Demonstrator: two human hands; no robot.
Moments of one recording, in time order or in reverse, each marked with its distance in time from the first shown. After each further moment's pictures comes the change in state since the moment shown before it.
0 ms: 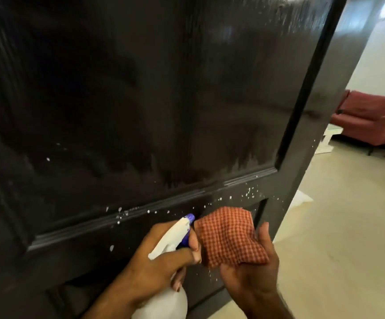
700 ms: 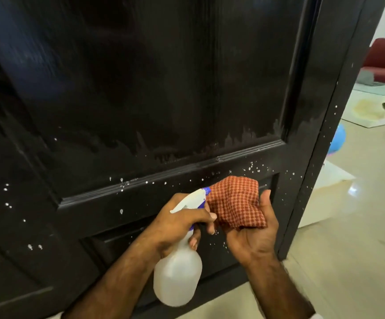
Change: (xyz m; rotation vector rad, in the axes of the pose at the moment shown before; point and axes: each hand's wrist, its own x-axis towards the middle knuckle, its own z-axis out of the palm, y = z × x) left_hand 0.000 0.047 0.076 0.097 0.107 -0.175; right_hand 0.010 -0.026 -0.018 -0.051 0.016 0.011
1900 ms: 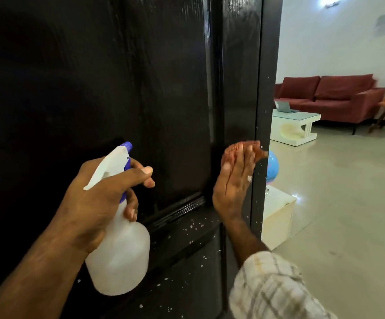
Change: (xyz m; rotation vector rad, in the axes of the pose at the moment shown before) left_hand 0.095 0.147 0.008 0.040 0.192 0.478; right_hand 0.216 -0.146 0.044 -1.119 0.264 -1.397
